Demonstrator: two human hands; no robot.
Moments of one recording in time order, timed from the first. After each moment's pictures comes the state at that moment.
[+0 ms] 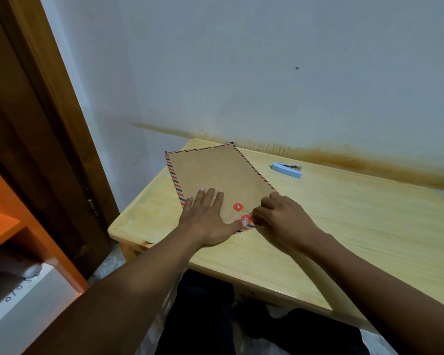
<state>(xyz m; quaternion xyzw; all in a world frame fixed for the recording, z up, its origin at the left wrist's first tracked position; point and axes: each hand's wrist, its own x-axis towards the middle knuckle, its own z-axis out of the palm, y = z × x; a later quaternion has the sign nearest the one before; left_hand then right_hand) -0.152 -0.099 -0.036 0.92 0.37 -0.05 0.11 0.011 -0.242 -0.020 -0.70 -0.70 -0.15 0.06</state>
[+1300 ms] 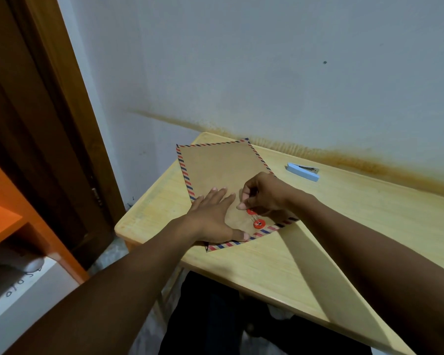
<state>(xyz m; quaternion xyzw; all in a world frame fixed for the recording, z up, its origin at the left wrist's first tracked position) -0.165 -0.072 -0.030 0.93 0.29 -0.08 0.22 0.011 -0.139 0.016 -0.76 -0.60 0.23 0.13</state>
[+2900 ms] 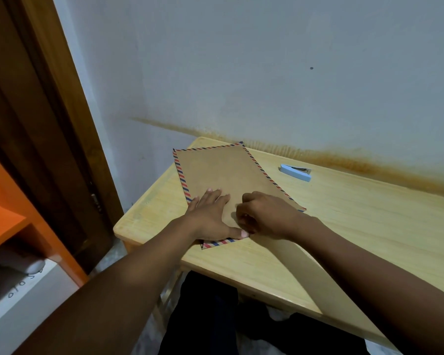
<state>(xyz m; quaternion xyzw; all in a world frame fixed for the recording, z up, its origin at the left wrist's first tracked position) -0.164 -0.080 -0.026 0.92 0.31 -0.06 0.23 -0.020 -0.194 0.013 -0.68 -0.74 0.00 -0.01</state>
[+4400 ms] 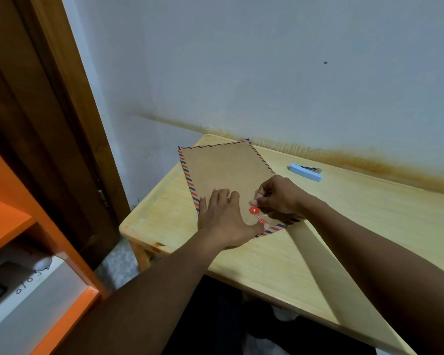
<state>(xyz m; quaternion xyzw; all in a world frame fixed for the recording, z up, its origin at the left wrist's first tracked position) -0.142 -0.105 -0.038 0.90 0.40 0.04 0.18 0.027 -0.156 0.007 -0.80 -0.53 0.23 0.18</state>
